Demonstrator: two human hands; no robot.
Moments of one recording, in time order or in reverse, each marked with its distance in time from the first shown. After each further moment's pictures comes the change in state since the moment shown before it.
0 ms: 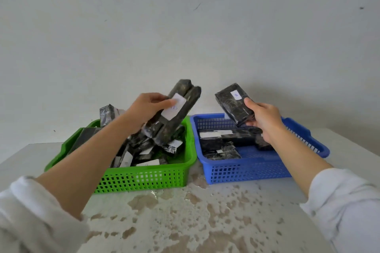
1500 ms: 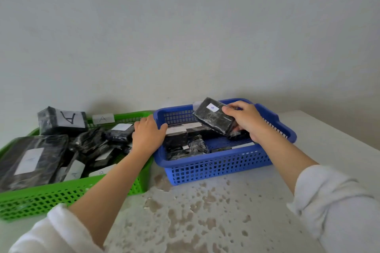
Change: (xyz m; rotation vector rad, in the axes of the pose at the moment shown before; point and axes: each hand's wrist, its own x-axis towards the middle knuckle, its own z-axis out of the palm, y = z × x) left_hand 0.027 -0.065 0.131 0.821 0.112 -0.065; right_hand 0.033 0.047 -0.054 -0.281 -0.135 0.034
